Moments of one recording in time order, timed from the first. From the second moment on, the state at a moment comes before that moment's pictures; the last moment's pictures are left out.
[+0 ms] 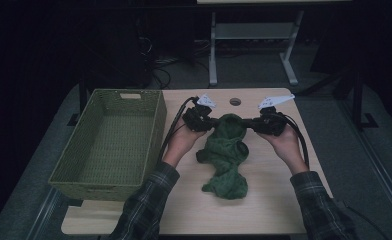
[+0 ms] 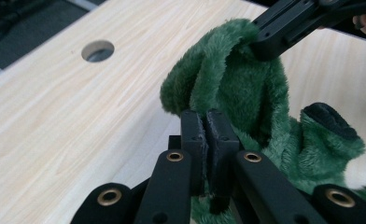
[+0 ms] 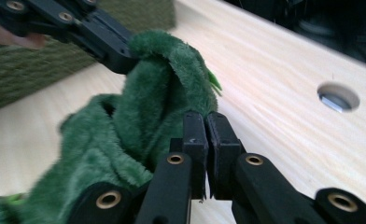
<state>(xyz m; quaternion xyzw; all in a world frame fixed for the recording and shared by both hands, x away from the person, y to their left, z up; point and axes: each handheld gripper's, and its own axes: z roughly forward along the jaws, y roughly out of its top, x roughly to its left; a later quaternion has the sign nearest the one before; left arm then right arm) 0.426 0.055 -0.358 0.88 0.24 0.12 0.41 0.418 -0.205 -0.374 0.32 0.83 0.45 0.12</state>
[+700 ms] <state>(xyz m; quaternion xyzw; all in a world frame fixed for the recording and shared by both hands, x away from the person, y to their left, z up) 0.304 0.084 -0.364 0.88 0.14 0.12 0.44 0.297 -0.205 -0.370 0.22 0.84 0.48 0.12</state>
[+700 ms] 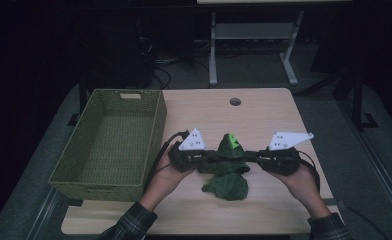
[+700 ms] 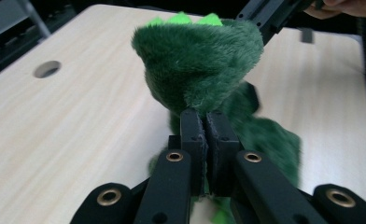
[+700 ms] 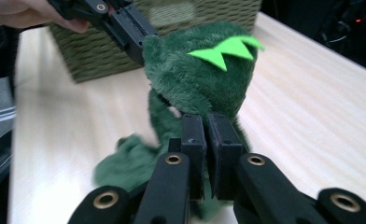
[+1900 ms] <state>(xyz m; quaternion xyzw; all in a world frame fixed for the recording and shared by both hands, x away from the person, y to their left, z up) 0.267 0.075 -0.444 0.94 0.10 0.01 0.33 0.244 -0.189 -0.454 0.20 0.90 0.39 0.00</state>
